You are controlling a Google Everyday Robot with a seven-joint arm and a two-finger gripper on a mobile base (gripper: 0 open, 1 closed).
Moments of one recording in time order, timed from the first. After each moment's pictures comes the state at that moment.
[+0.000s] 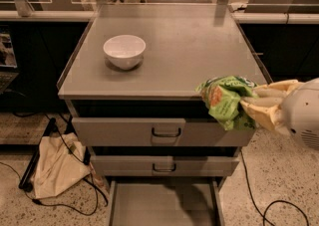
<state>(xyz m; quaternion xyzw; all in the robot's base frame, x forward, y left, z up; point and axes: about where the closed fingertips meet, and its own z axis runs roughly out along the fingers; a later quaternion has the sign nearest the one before) 0.406 -0.173 0.950 -0.37 0.80 0.00 0.48</state>
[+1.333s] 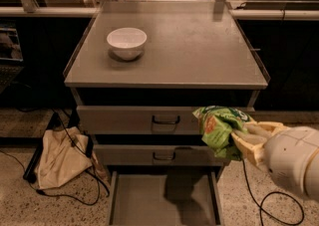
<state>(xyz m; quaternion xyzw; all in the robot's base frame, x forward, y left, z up) 0.386 -0.171 0.879 -0.30 0.82 0.02 0.48</state>
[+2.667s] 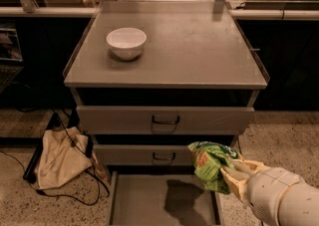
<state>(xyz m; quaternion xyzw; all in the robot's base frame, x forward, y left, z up) 0.362 -0.166 0.774 -0.27 0.85 0.06 0.44</state>
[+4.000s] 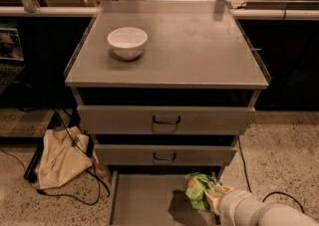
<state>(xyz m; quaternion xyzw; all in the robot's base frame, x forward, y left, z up) 0.386 -0.168 0.577 -0.22 0.90 0.08 0.37</state>
